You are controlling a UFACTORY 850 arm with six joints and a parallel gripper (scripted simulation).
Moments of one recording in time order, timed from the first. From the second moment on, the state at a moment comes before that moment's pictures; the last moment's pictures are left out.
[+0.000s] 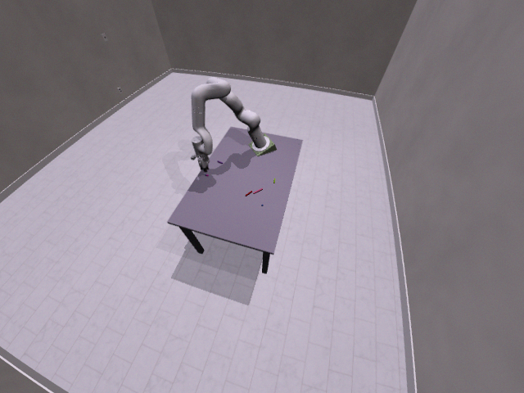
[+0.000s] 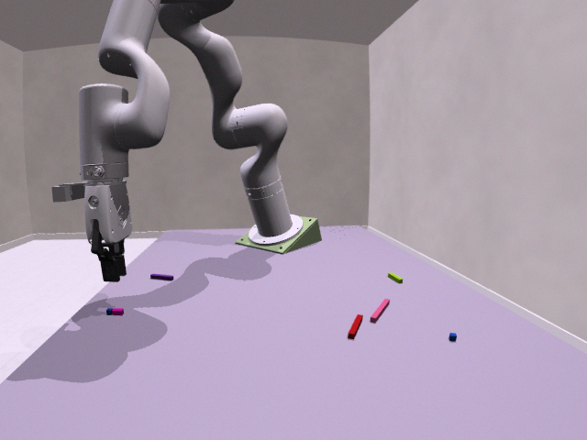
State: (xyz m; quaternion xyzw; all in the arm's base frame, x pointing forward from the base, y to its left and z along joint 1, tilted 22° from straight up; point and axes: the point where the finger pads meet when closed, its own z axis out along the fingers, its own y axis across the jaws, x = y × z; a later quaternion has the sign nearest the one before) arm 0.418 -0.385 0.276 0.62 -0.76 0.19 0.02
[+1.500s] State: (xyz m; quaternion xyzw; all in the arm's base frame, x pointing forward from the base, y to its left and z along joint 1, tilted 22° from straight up) arm 0.407 -0.379 0.289 0.57 -0.80 0.19 0.00
